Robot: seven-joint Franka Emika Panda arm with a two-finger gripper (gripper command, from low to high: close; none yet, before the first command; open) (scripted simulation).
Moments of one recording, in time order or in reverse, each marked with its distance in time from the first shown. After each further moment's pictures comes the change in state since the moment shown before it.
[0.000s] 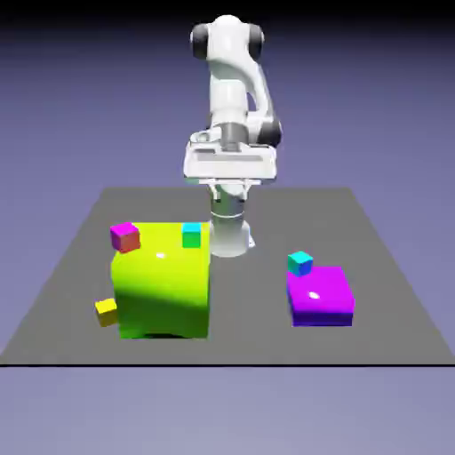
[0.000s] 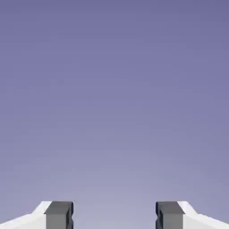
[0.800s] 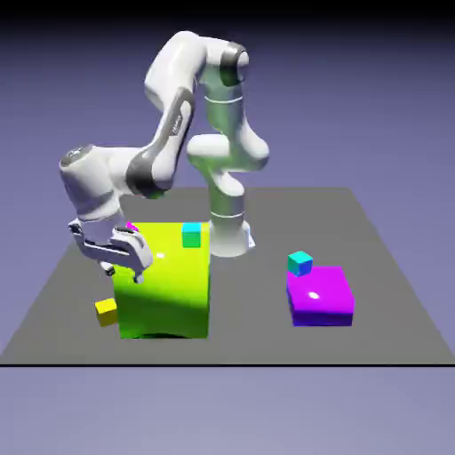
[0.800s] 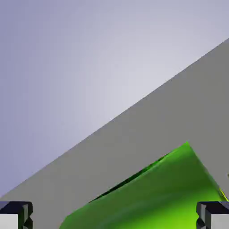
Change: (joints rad) arm -0.227 0.870 -0.305 0.840 0.323 -0.984 0.008
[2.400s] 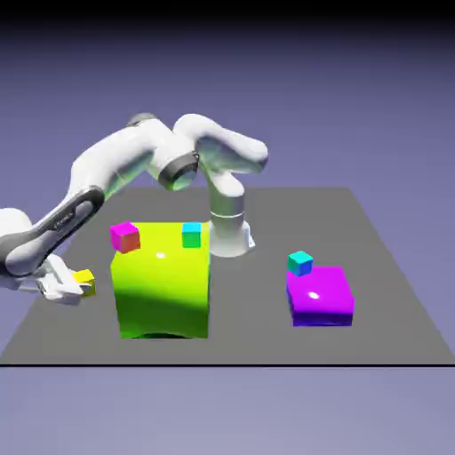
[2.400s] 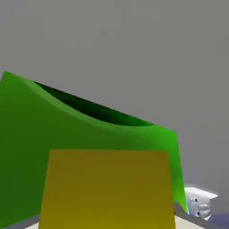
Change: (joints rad) arm -0.104 0.627 -0.329 0.747 0.106 -1.050 -0.124
